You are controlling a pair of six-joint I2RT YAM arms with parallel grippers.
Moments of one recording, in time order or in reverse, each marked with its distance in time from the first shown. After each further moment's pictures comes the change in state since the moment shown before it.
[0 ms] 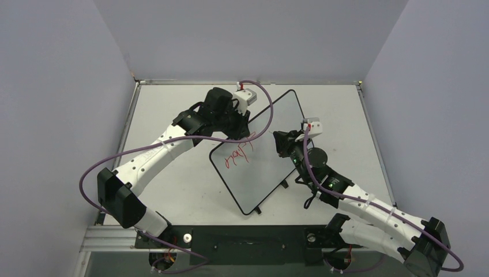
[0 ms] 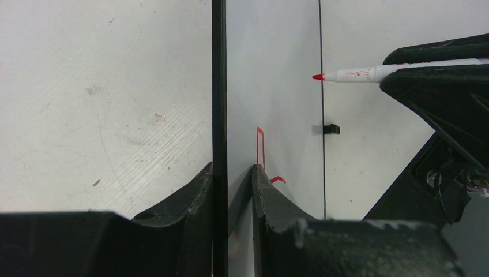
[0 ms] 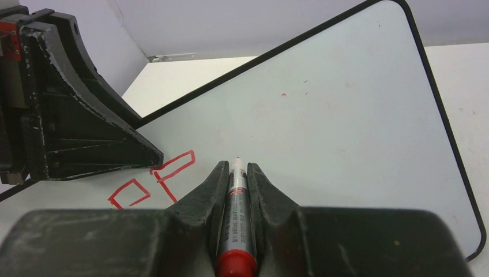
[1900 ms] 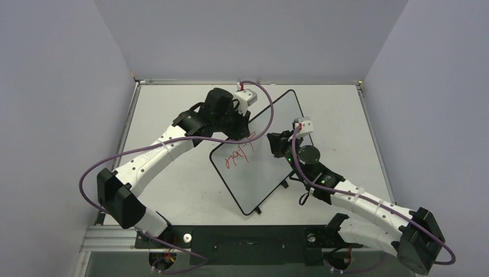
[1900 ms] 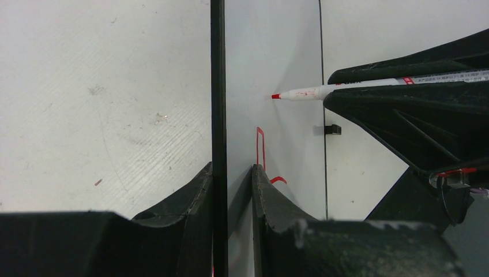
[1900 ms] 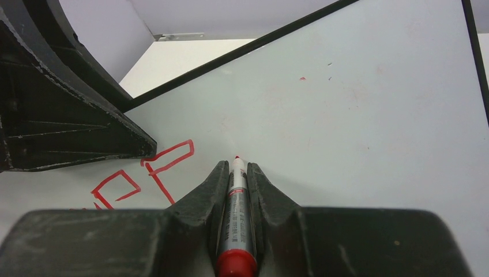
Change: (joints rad) left arm -0.008 -0.004 -0.001 0.001 -0.014 0.001; right arm -0.040 0.101 -0.041 0.115 -0.111 -0.004
